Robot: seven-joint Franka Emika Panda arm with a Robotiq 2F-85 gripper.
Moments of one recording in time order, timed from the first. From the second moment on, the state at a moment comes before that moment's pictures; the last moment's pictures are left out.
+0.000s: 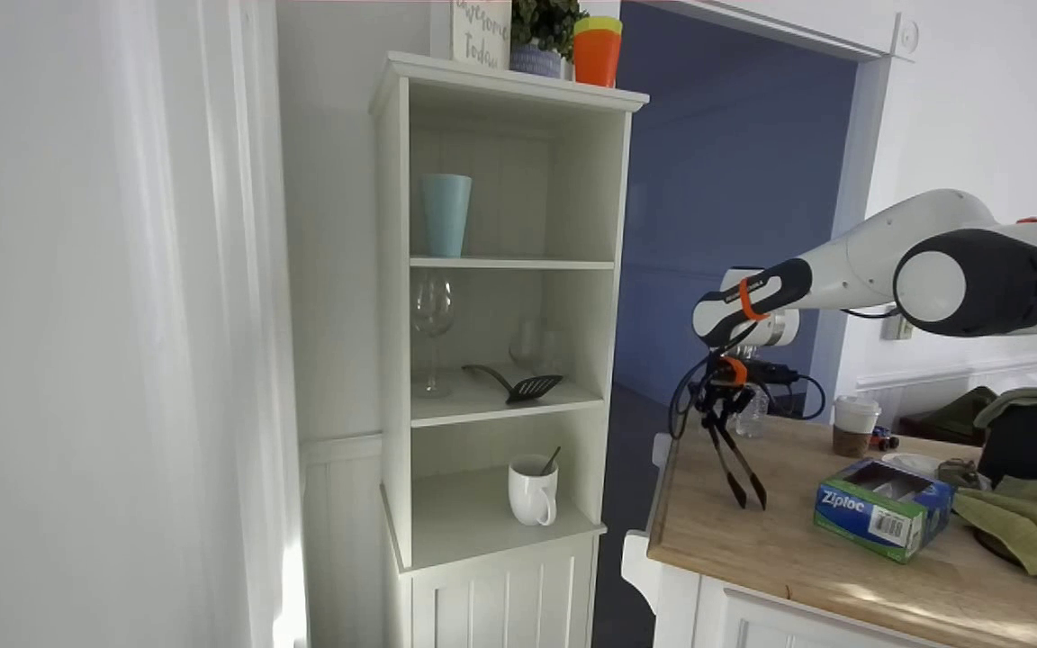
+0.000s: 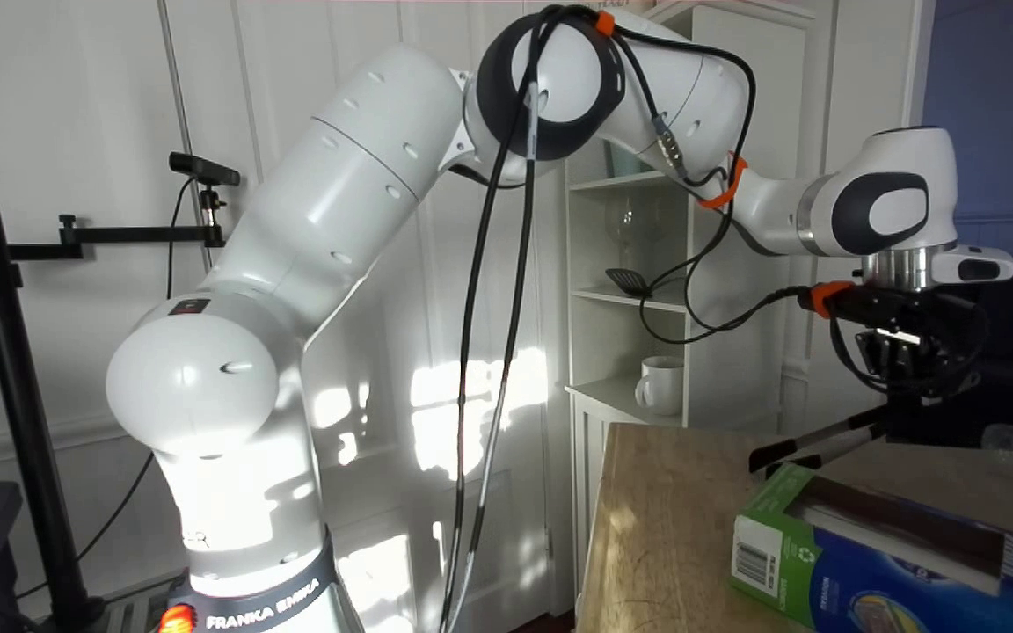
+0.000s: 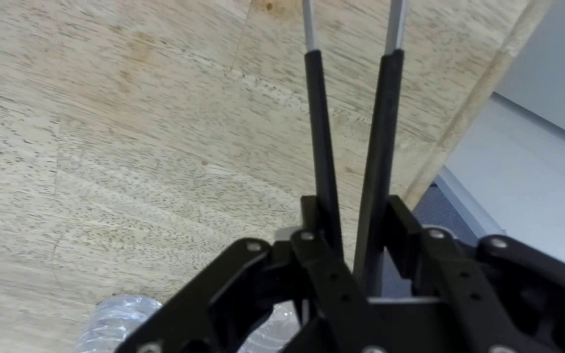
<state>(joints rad) -0.23 0.68 -0.13 -1.34 0.07 2.22 0.13</state>
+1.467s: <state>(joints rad) -0.41 0.49 -0.18 -1.35 0.28 1.78 0.13</state>
